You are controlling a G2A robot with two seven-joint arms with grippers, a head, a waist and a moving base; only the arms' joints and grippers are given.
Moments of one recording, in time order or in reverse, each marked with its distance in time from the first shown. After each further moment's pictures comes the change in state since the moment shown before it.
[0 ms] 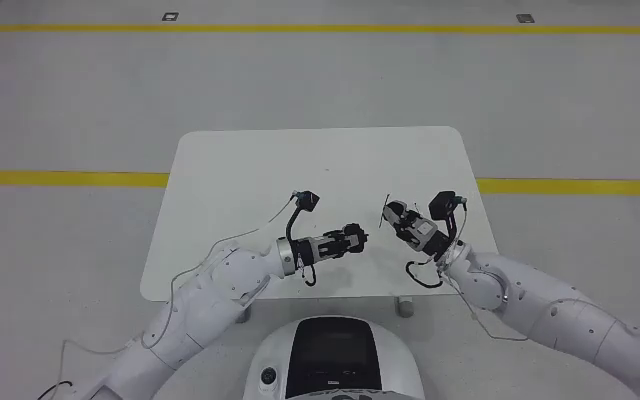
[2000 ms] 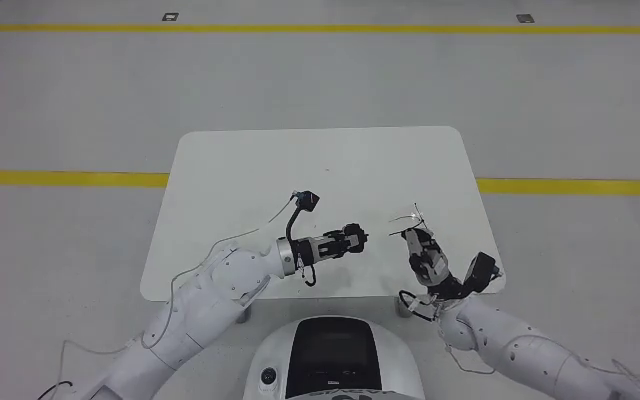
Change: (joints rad) left arm 0.000 0.000 0.000 0.000 0.000 0.000 0.000; right arm -0.265 -0.184 0.103 0.183 -0.443 0.000 -0.876
